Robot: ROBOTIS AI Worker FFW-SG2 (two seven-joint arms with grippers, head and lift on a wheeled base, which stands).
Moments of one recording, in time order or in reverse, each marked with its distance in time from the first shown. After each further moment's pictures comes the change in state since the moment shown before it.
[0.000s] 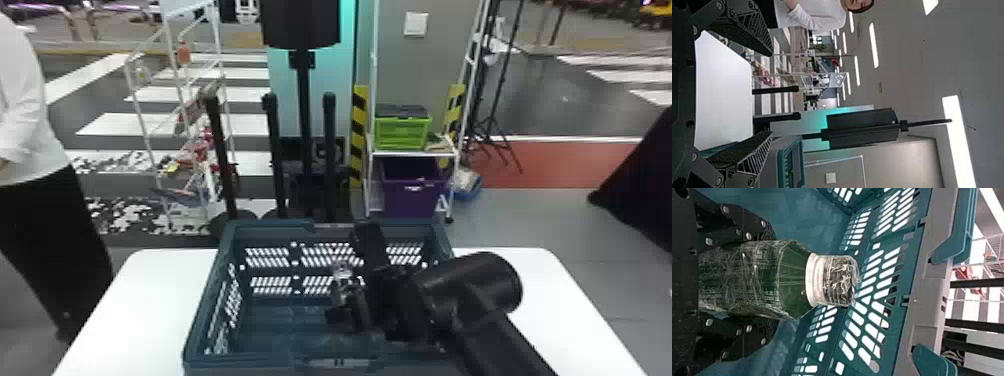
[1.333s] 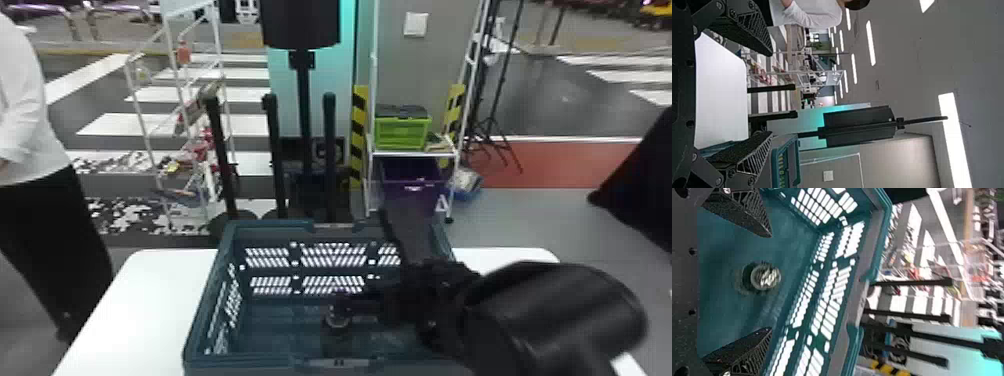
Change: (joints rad) left arm 0.008 0.005 0.005 -0.031 0.000 0.009 -0.009; right arm 0.295 -0.059 -0.103 -0.757 0.084 0.259 -0.031
